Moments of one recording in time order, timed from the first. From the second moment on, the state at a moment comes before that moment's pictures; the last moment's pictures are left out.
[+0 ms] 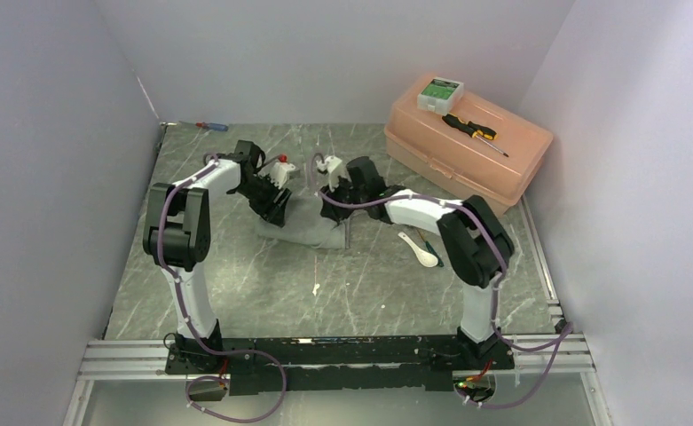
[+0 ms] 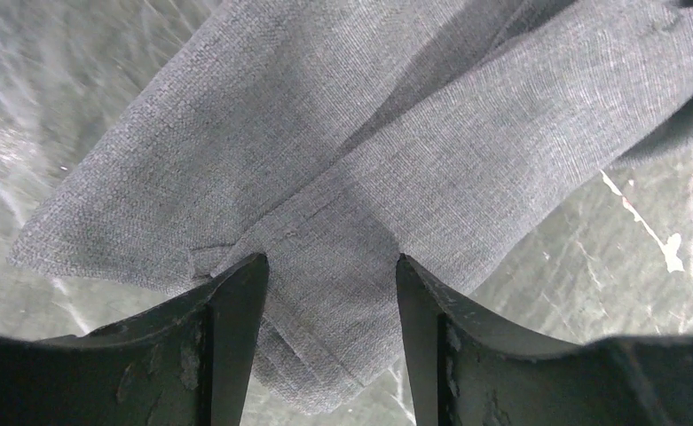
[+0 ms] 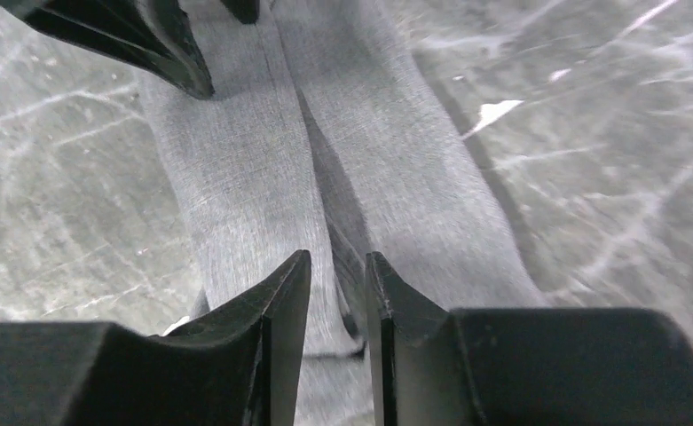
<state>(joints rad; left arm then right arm) -0.16 1.98 1.40 -0.74 0.51 0.59 0.65 1.97 1.26 0.05 -0.40 -0.10</state>
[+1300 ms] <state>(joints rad) -0.42 2.03 1.51 -0.71 0.62 0.38 0.52 1.75 0.89 0.26 -0.50 0.34</state>
